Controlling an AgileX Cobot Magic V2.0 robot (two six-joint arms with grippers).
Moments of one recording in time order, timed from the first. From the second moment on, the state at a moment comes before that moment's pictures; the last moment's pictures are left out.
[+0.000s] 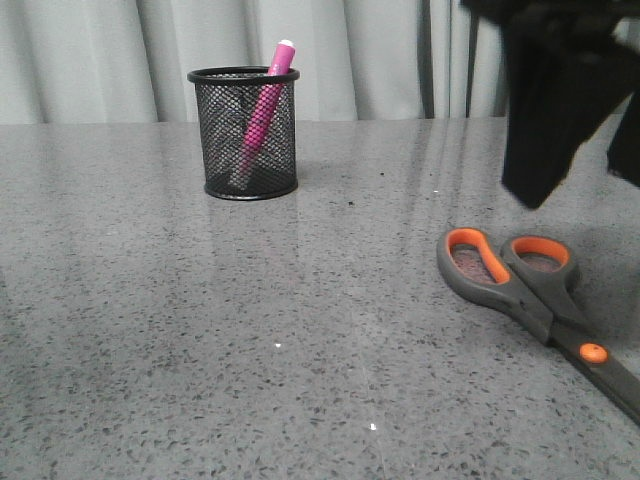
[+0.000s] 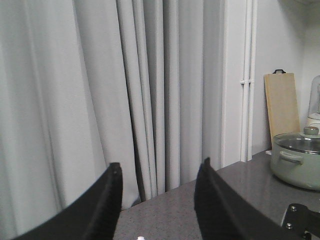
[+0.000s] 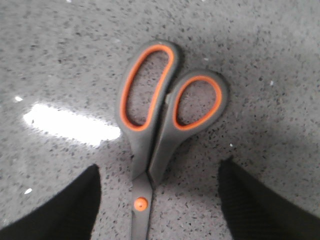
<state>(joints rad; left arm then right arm) -0.49 0.64 -0.88 -1.00 0.21 1.02 0.68 1.30 -1.08 -0.10 1.09 0.38</state>
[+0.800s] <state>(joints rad) -0.50 0.64 -0.87 -1.00 0.20 1.02 0.68 1.52 -1.09 -0.02 1.07 0.44</state>
